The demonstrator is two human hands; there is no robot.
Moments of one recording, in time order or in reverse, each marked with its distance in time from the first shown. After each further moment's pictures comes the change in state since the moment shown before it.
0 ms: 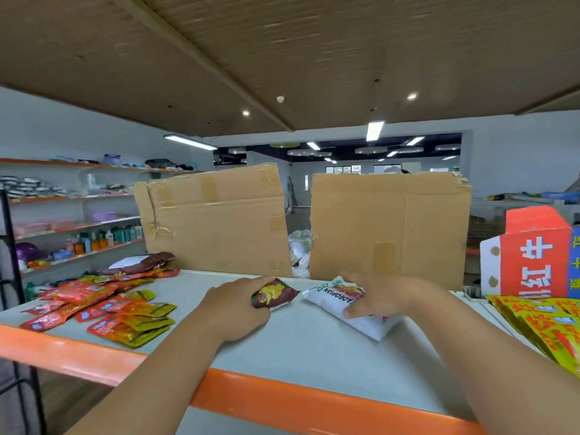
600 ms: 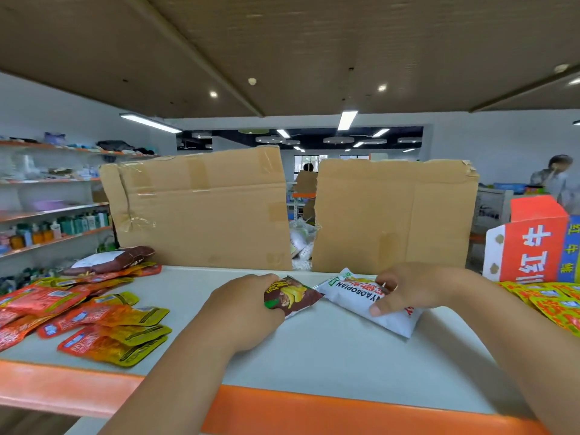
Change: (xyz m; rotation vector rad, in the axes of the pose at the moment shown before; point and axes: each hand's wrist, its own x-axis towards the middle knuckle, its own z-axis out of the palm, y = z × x) left_hand -0.001 -0.013 -0.007 -0.101 0.005 0.121; right_hand 0.000 0.006 -0.007 -0.057 0.002 0.081
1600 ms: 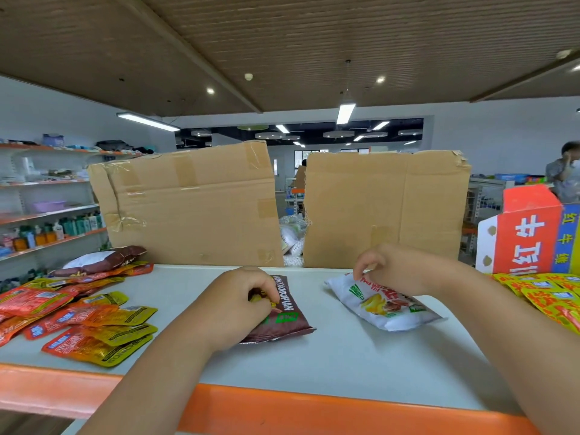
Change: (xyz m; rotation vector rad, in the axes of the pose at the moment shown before) left_hand 0.003 -0.004 0.009 -0.392 0.056 0.143; right_hand -0.004 -0.011 -0.002 0.076 0.215 -0.082
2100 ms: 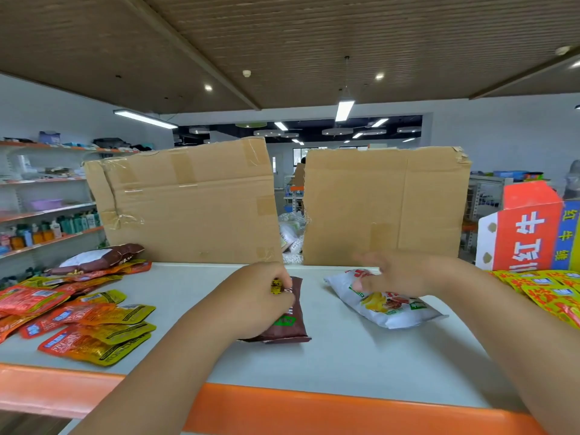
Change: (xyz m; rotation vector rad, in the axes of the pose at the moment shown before) left_hand 0.008 0.037 0.006 0.210 -0.119 -0.109; right_hand -0.007 0.001 0.000 -0.047 -0.142 0.085
